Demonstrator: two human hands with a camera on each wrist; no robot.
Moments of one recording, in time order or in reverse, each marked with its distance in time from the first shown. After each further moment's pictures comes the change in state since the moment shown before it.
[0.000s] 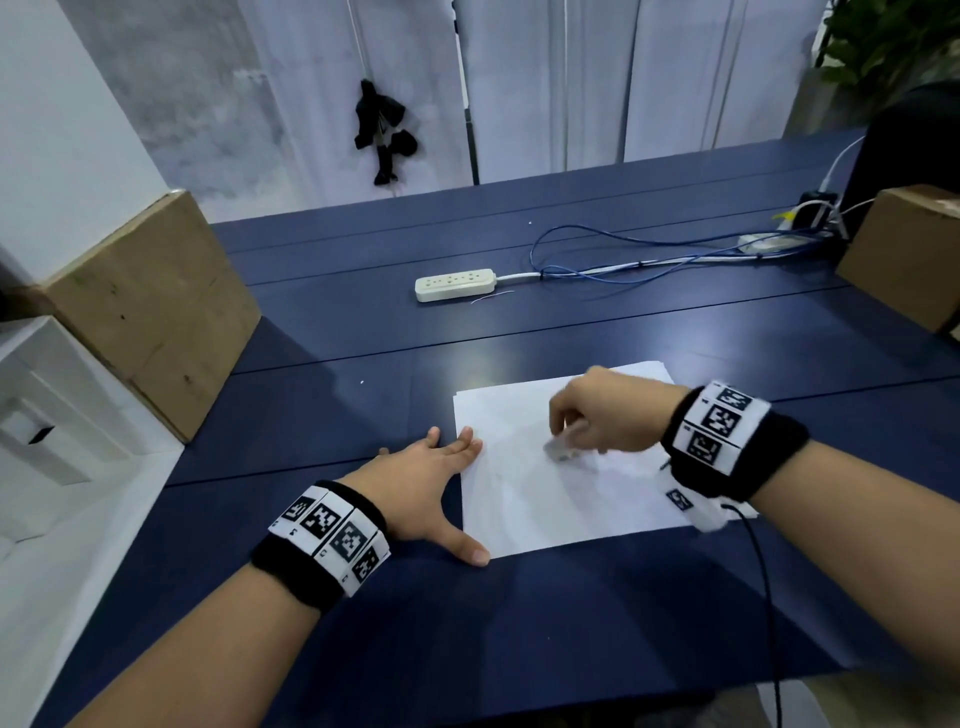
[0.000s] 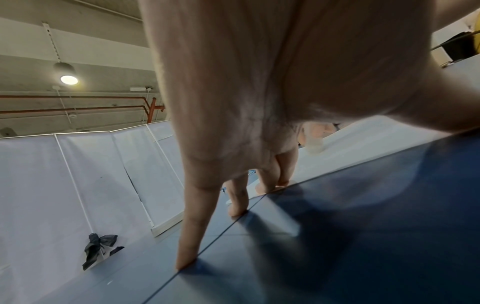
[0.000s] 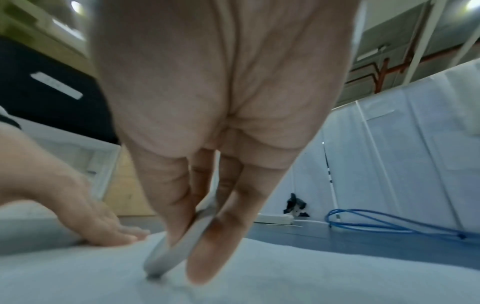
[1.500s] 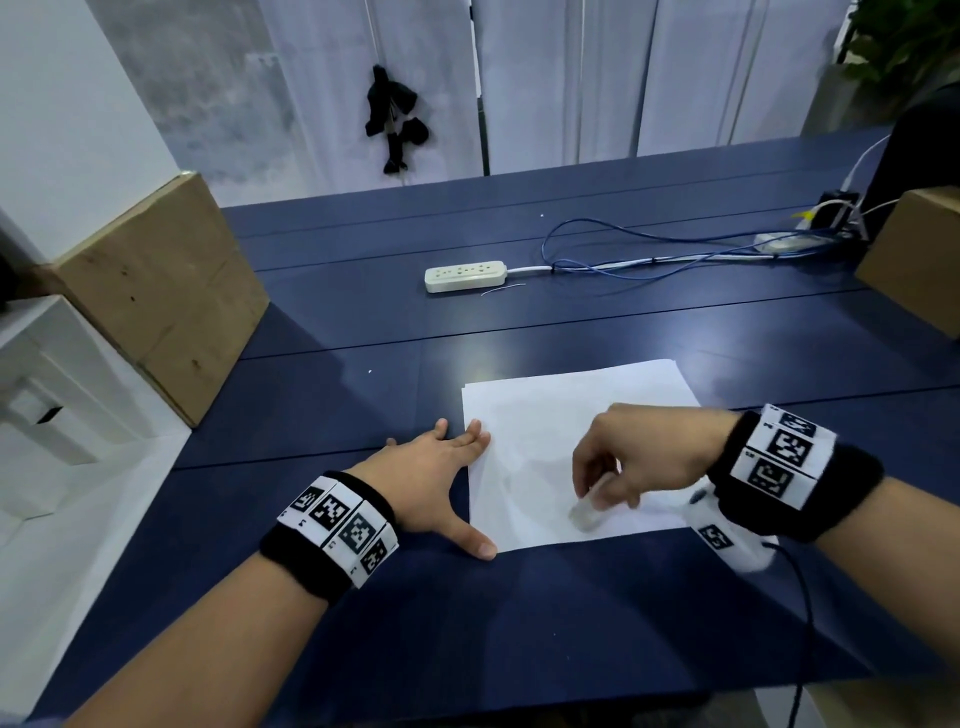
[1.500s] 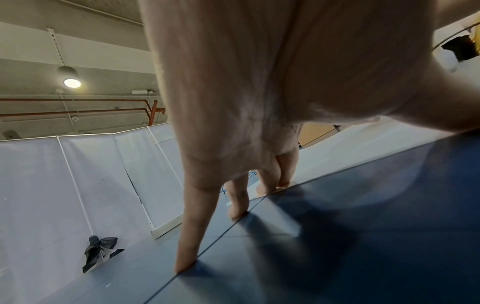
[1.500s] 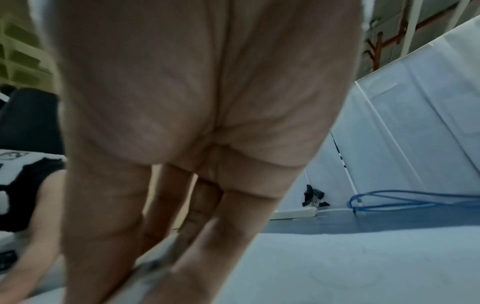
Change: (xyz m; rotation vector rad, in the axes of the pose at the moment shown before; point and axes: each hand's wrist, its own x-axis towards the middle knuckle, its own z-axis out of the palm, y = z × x) left_hand -0.001 0.000 0.001 -0.006 0.009 -0.001; right_hand -0.029 -0.005 0.010 0.137 -0.284 -0.080
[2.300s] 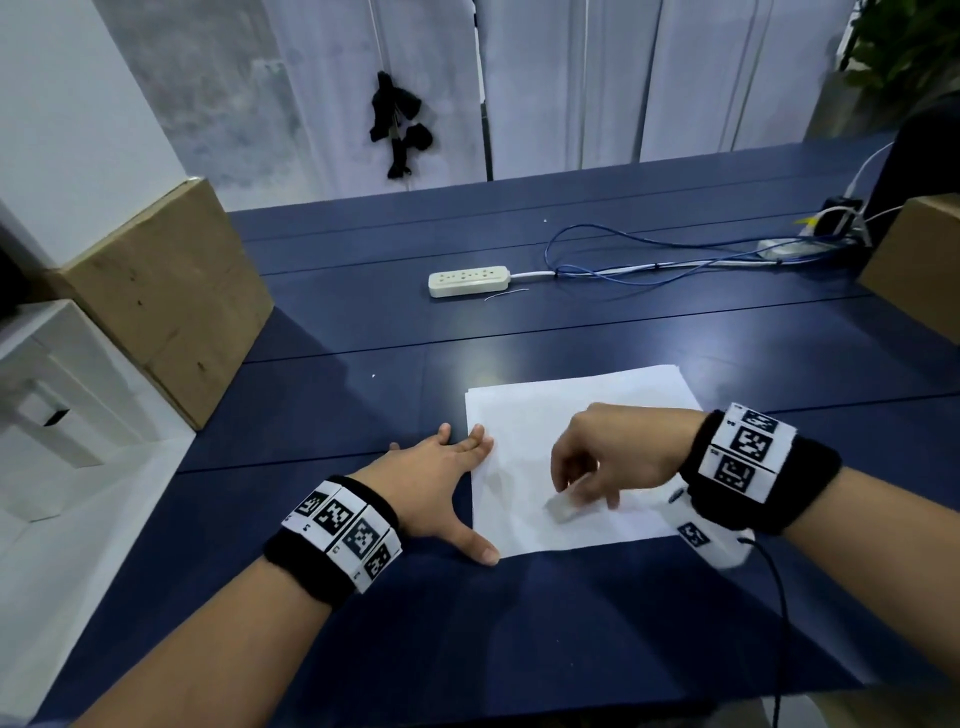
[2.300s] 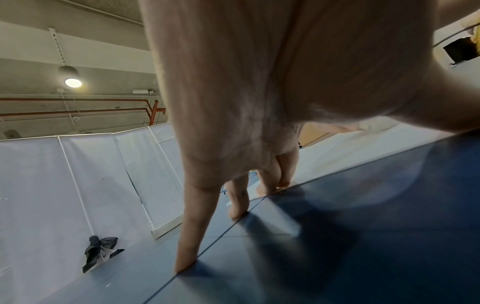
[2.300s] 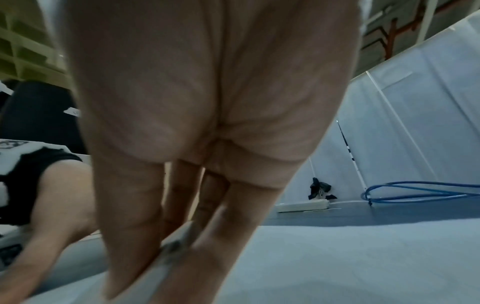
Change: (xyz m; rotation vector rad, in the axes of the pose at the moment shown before) left_hand 0.004 -0.003 0.003 -0.005 0.008 0.010; right_hand 0.020 -0.008 -0.002 -0.016 0.063 -0.013
